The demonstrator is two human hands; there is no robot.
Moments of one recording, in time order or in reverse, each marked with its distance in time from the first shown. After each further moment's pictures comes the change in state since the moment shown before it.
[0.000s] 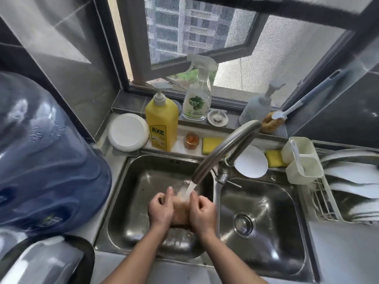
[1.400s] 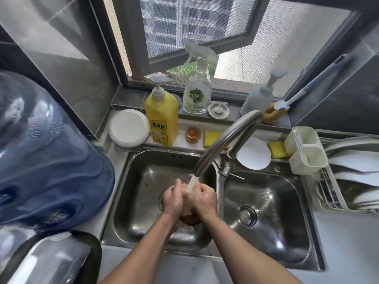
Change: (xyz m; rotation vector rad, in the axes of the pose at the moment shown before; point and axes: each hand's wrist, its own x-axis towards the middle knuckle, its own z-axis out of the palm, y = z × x) left_hand -0.006 0.014 0.016 -0.146 -0.174 -0.253; right_hand 0.023 -0.003 0.008 0.012 -0.044 0.164
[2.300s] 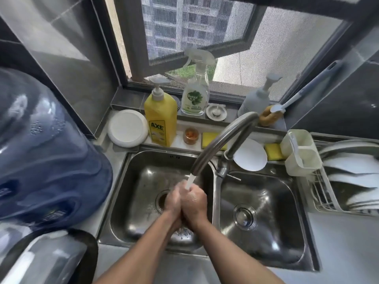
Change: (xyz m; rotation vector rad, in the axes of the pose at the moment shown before) left_hand -0.016 0.007 0.012 -0.102 -0.076 -0.214; right_hand -0.023 -0.014 0.019 0.089 -0.065 0.022
